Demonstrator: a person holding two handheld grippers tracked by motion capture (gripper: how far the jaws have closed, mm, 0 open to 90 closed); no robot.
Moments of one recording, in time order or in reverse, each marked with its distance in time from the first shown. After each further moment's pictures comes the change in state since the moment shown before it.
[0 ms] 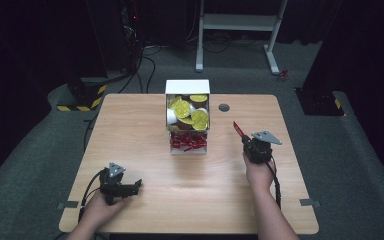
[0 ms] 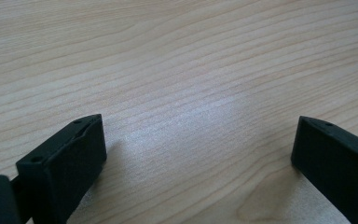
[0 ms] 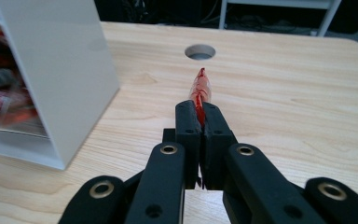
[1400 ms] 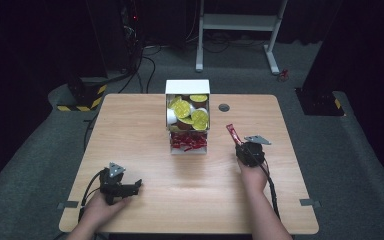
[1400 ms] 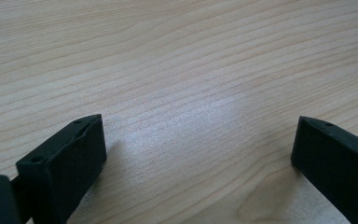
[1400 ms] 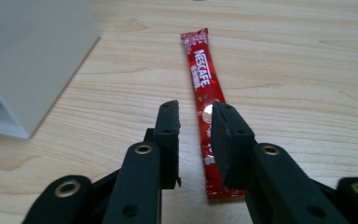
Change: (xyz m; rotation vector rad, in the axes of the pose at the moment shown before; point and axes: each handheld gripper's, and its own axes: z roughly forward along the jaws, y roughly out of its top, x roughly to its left) left arm 0.000 0.000 0.000 -0.001 0.003 0.000; right arm 0.003 -0.027 0.035 0.140 -0.027 0.027
